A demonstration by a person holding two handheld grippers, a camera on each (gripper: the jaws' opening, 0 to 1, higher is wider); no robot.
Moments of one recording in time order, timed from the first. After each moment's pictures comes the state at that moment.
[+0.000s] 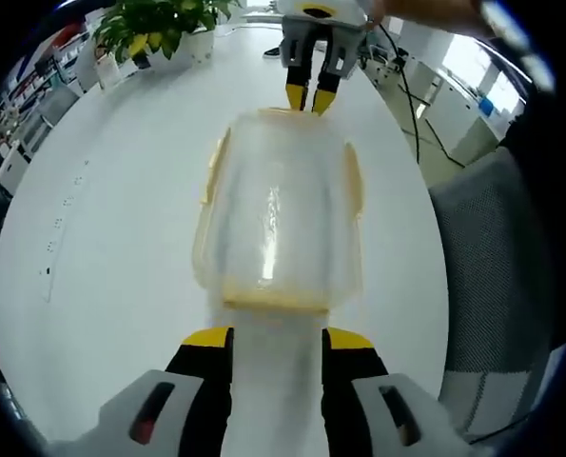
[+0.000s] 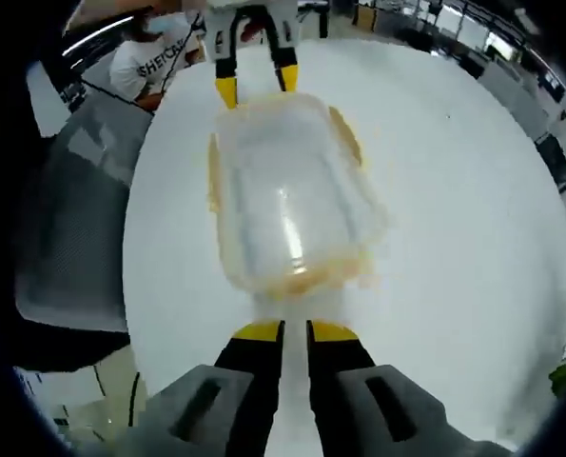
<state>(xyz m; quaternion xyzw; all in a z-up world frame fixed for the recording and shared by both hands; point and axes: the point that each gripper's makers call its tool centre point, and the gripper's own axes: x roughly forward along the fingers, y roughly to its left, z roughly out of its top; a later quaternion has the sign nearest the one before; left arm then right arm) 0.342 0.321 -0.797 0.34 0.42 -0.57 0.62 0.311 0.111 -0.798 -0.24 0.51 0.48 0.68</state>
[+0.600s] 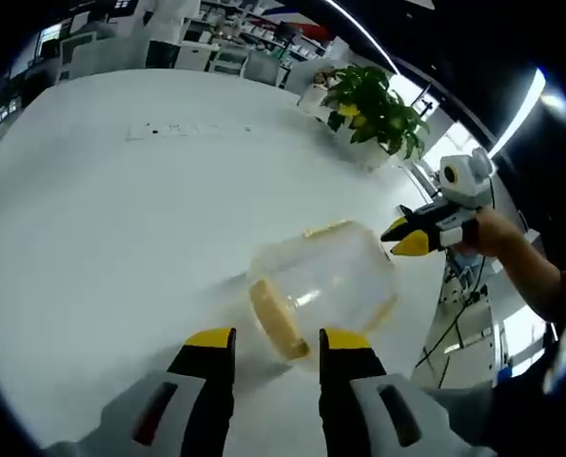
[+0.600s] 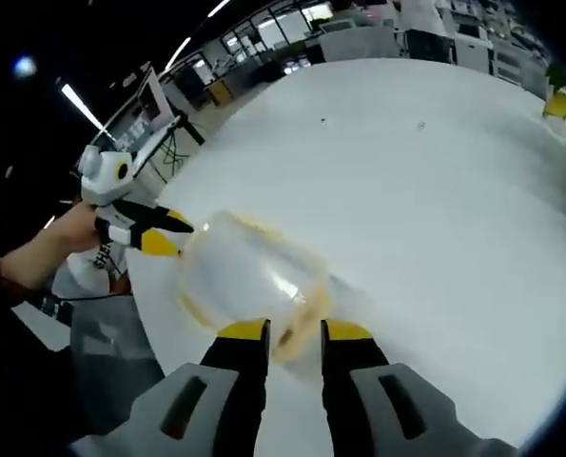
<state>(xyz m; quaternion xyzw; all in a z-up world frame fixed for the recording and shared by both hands) 0.343 0.316 -0.776 -0.07 0.47 -0.34 0.81 0.331 0.140 -0.763 0.04 0.49 0.35 0.80</state>
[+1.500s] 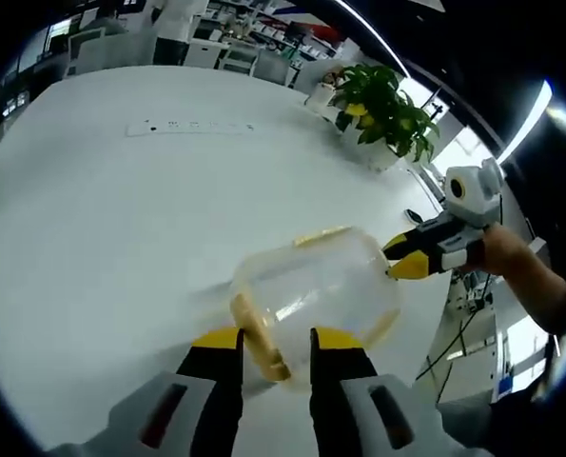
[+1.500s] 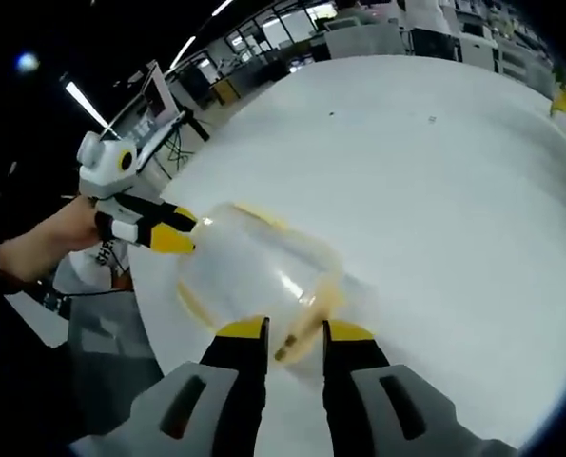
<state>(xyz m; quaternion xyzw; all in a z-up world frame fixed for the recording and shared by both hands) 0.347 0.297 -0.780 -0.07 0.48 -0.32 0.82 0.332 0.145 -0.773 0.04 0.49 0.37 0.79</state>
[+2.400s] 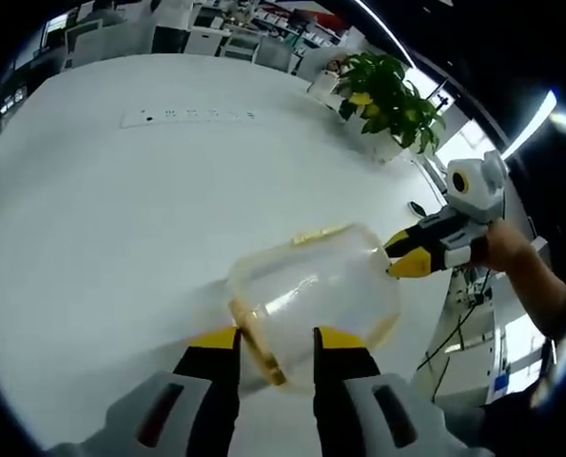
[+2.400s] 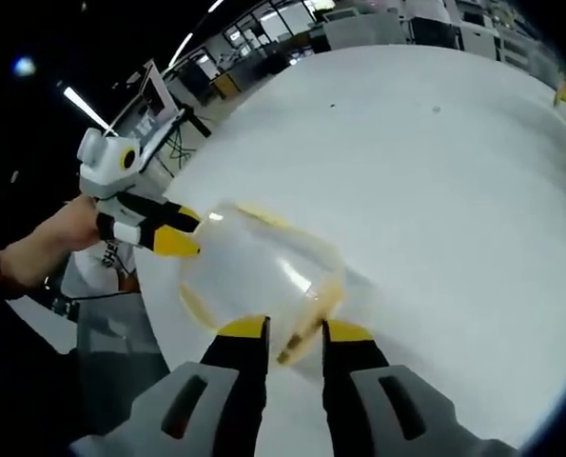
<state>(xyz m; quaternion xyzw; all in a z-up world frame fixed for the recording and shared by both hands) 0.348 0.293 -0.780 -0.05 0.50 -0.32 0.80 0.333 0.152 -0.775 0.06 0.51 0.37 0.77</state>
